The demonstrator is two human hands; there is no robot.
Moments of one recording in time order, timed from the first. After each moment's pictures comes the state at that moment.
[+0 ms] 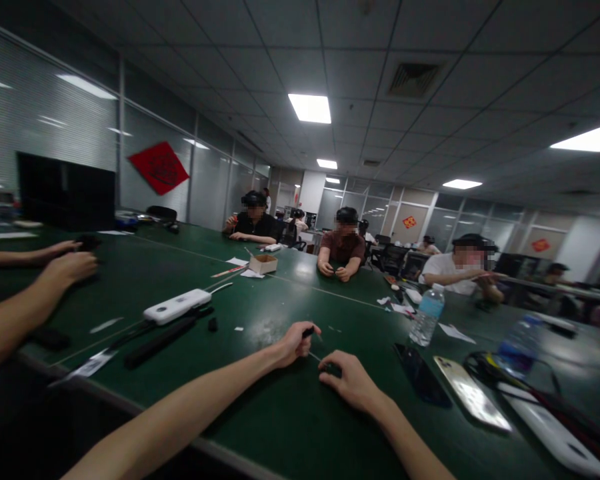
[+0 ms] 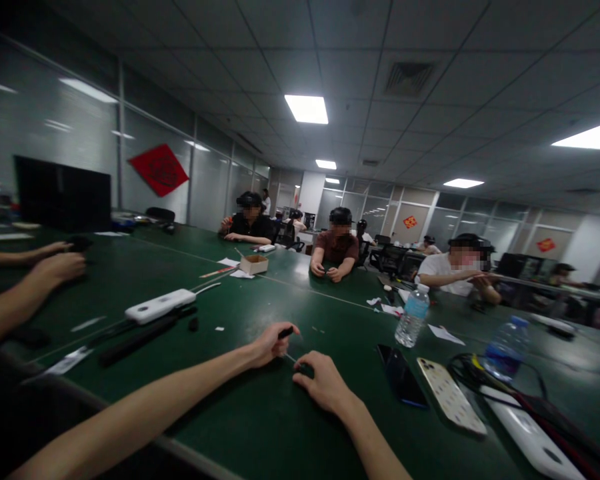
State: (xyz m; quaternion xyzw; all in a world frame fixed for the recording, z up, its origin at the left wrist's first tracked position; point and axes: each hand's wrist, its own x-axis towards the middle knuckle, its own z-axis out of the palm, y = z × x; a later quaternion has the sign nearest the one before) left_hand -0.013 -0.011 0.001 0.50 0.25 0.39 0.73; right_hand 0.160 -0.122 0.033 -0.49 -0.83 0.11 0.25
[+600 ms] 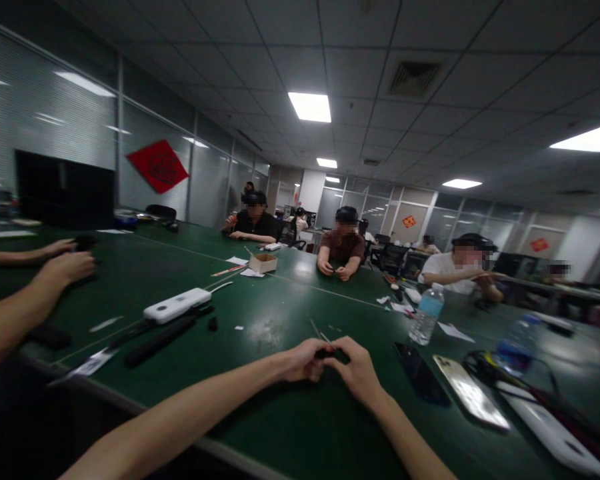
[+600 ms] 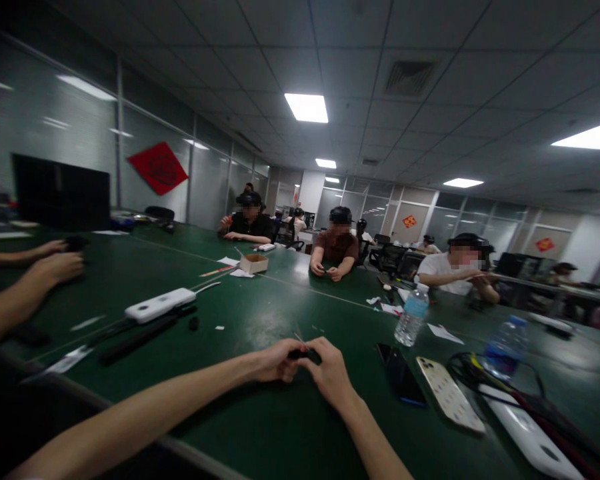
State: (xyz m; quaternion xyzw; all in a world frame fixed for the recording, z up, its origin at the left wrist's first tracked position) left_hand 0.004 -0.049 0.011 0.50 0.24 0.17 0.81; right_hand 0.164 -0.114 0.033 -0.42 -0.80 0.04 0.42
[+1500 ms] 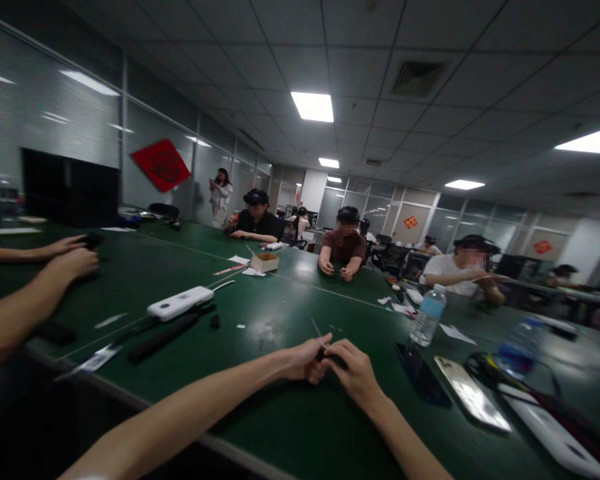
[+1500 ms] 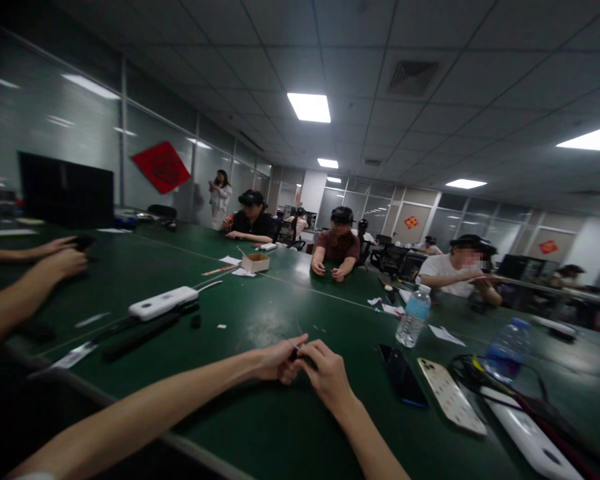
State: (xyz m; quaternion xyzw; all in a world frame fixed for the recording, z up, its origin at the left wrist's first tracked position) left_hand 0.002 -0.046 0.012 0.53 0.24 0.11 0.81; right_hand 0.161 -0.113 0.023 -0.37 -0.83 -0.02 0.41
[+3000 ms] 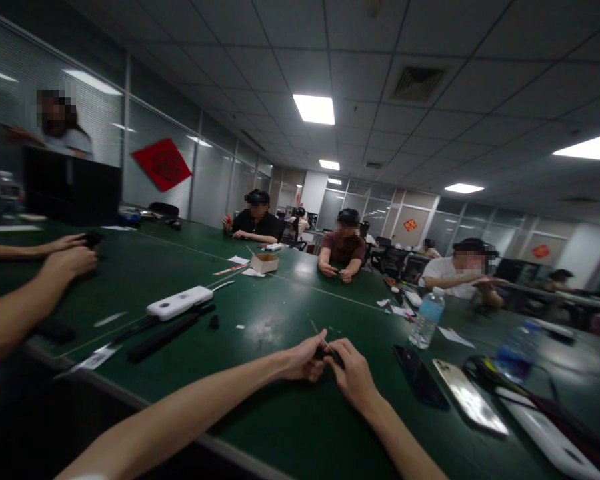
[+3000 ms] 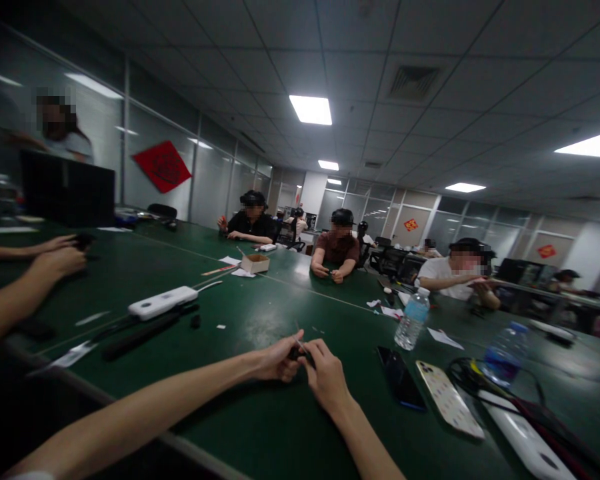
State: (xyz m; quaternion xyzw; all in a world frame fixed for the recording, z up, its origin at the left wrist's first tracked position) left_hand 0.000 -0.052 0.018 0.53 0.25 0.15 0.80; right_hand 0.157 -0.115 0.022 -0.41 -0.81 -0.04 0.41
